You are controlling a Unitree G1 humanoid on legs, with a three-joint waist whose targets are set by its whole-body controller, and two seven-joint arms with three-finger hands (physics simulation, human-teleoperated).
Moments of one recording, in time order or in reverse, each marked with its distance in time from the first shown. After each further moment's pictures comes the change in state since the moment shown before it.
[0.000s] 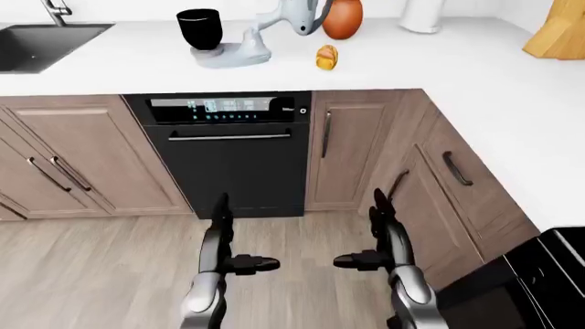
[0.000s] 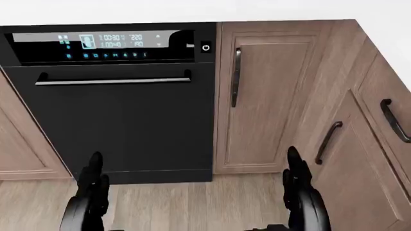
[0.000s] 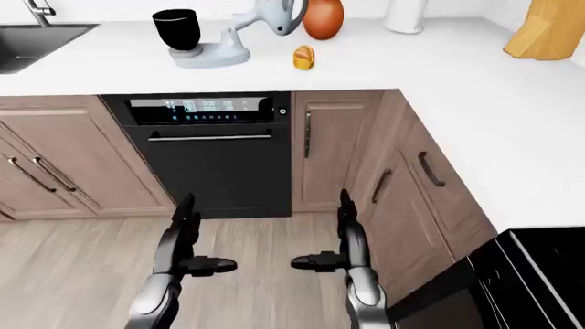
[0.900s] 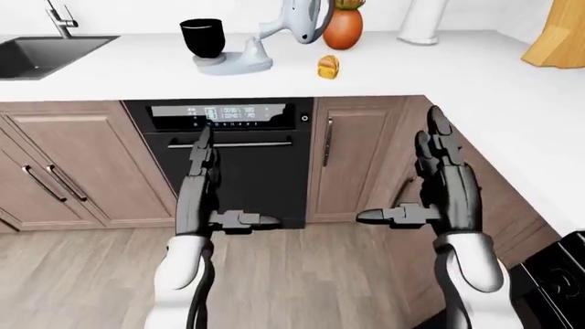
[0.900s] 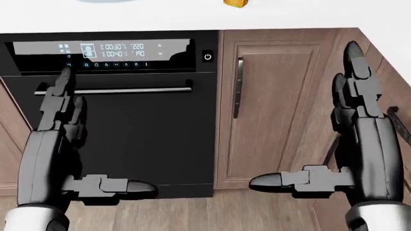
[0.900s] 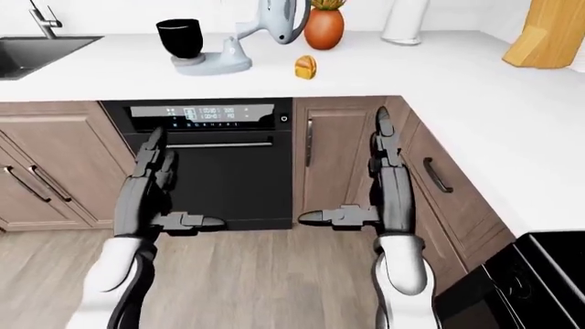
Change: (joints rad) left arm -0.123 0.006 -0.015 -0.629 0.073 0.435 0.016; right arm -0.105 -0.027 -0.046 -0.789 -0.129 0.475 0.005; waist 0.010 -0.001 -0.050
